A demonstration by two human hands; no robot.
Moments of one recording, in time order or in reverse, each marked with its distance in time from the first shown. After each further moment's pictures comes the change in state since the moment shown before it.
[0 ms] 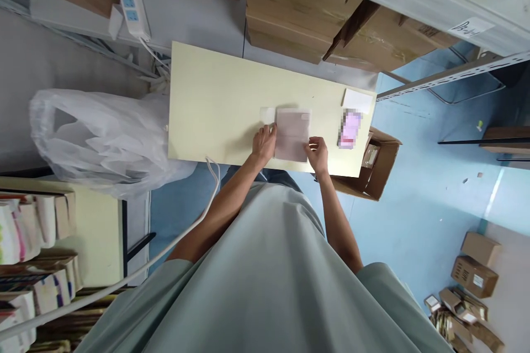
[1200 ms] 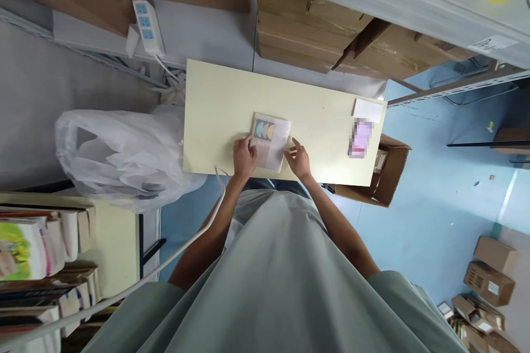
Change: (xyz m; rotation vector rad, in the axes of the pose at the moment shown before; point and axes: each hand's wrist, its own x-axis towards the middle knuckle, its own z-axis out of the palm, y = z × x) left_hand -0.037 -0.096 -0.025 -0.277 0.320 -0.258; right_hand 0.004 -0.015 0.105 -0.183 -0.208 -0.075
